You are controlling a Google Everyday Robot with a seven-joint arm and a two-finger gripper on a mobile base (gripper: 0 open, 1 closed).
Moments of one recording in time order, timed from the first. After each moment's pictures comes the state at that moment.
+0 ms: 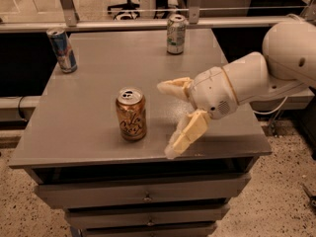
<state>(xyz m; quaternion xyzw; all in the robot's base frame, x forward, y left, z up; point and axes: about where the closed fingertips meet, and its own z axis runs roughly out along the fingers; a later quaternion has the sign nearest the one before) 0.441 -0.018 0.897 -0.62 0.60 0.37 0.35</state>
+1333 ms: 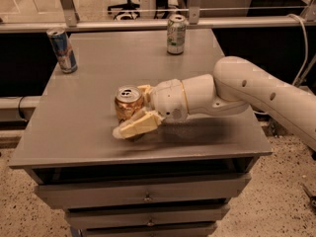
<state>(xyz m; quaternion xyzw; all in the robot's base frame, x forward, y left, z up) 0.484 0.067 0.869 -0.57 0.54 0.44 0.43</state>
